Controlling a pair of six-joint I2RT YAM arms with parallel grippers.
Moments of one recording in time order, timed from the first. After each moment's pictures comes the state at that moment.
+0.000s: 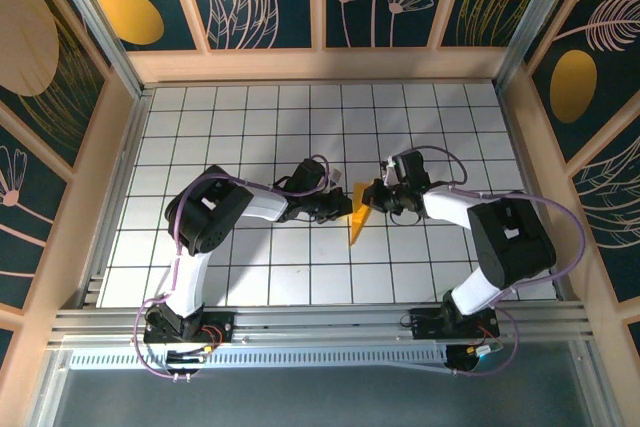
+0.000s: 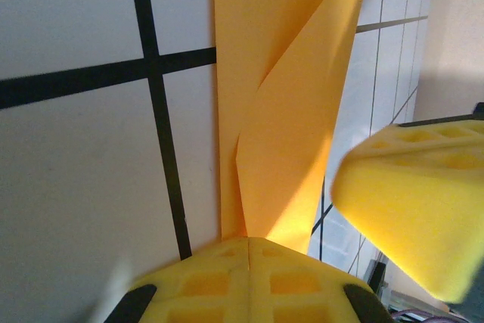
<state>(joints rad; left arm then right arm) -0.73 2.07 1.01 0.33 0.59 -1.00 0.38 1.59 0.70 -0.04 -0.47 0.65</state>
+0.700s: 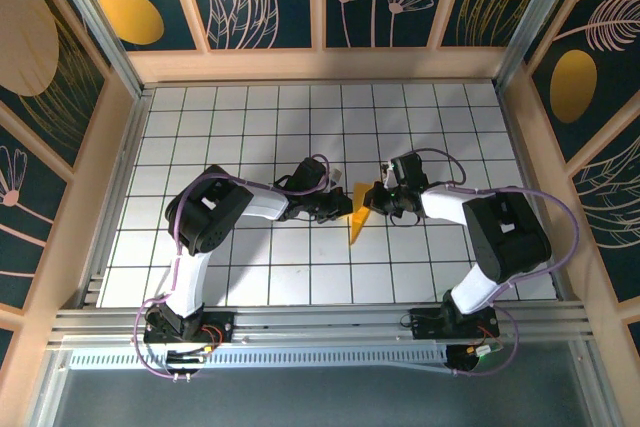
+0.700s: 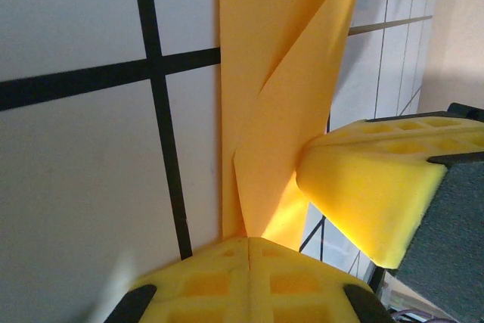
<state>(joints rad) -0.73 2.08 1.03 0.30 0.59 -1.00 0.38 1.63 0.70 -0.04 -0.43 0.65</state>
